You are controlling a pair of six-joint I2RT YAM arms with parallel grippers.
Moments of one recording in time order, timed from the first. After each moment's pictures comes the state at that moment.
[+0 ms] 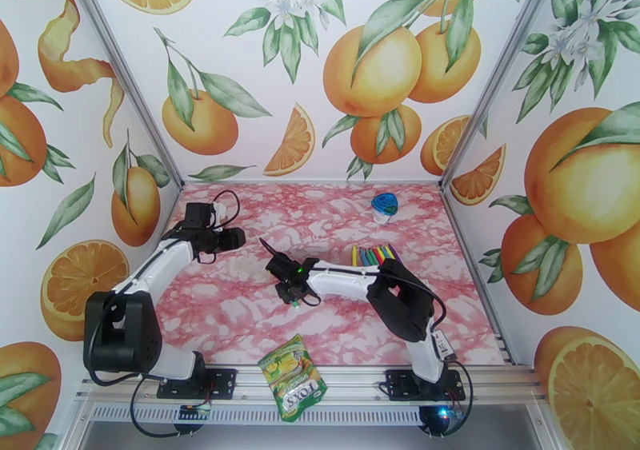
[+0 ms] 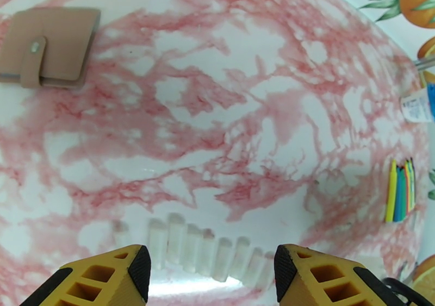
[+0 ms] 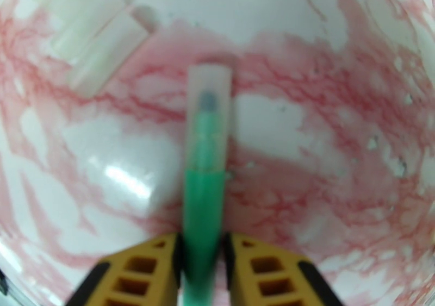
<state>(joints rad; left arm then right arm) -0.02 1.48 1.01 -0.48 0.27 -0.24 1.00 2.05 1.39 -0.56 0.10 0.46</state>
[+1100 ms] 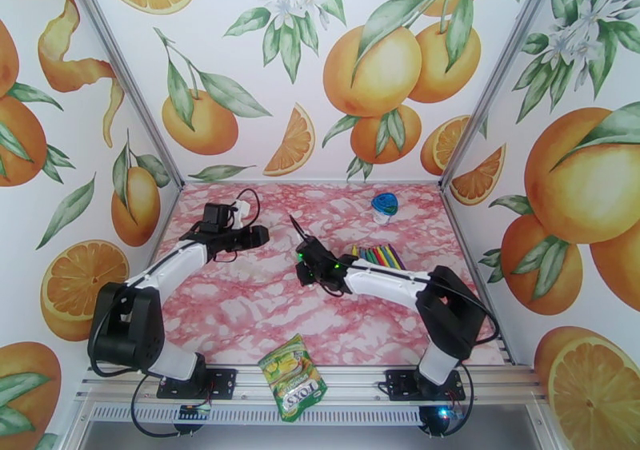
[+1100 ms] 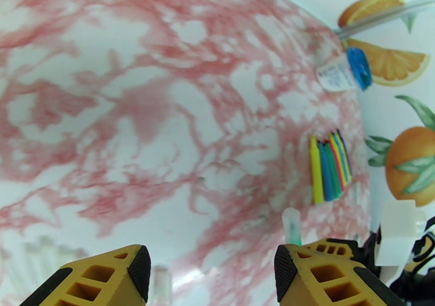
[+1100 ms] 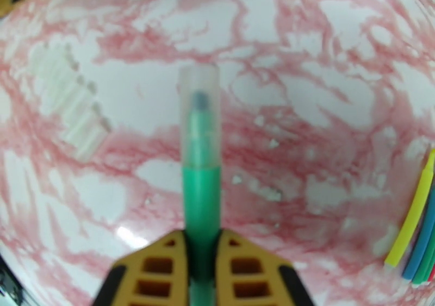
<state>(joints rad) -0.18 1.53 1.00 -0.27 0.55 -0.38 0.86 1.72 1.08 -0.23 0.12 0.42</state>
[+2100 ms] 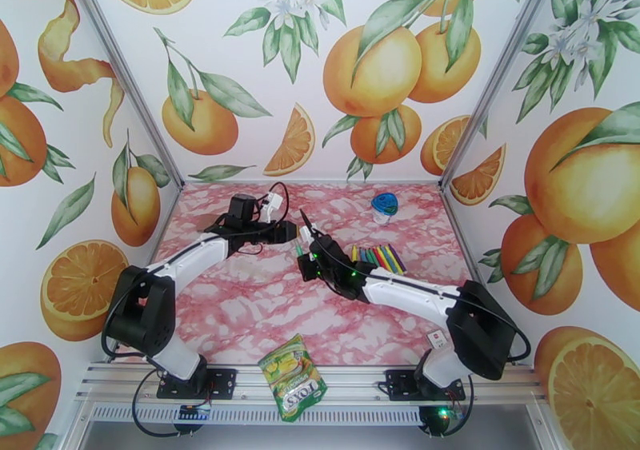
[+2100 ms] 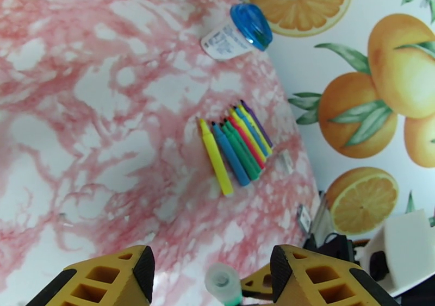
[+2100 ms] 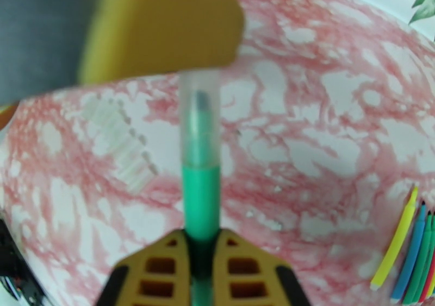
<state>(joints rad) -0.35 1.64 1.11 -0.15 0.73 -0.45 0.86 1.56 0.97 -0.03 0.11 0.37</state>
